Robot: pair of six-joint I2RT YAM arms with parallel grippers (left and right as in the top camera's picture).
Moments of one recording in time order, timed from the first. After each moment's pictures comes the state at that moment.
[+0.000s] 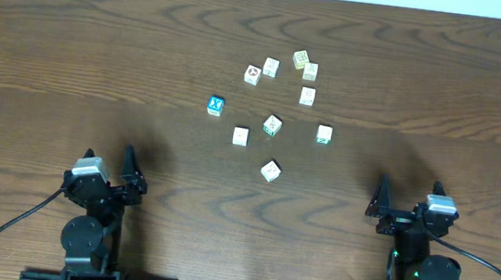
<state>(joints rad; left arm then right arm) 0.07 0.01 0.02 -0.11 -0.06 -0.20 0.03 0.01 0.01 -0.07 0.04 0.08</state>
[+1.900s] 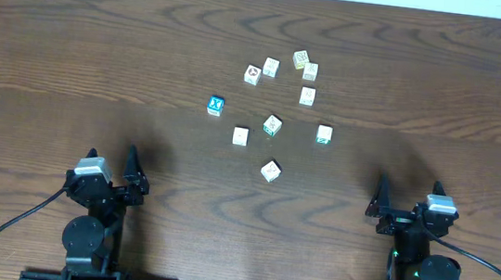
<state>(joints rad) 0.05 0.01 0.02 -0.11 -0.06 -0.20 0.03 0.01 0.01 -0.07 0.04 0.08</state>
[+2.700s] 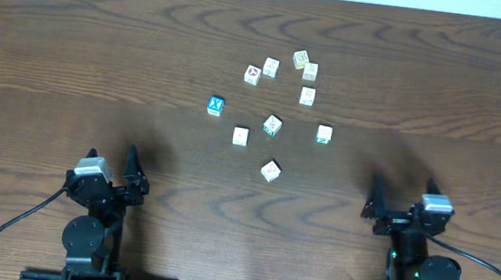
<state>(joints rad) 0.05 0.01 0.02 -0.11 -0.06 -0.20 0.03 0.01 0.01 -0.06 -0.07 0.09</state>
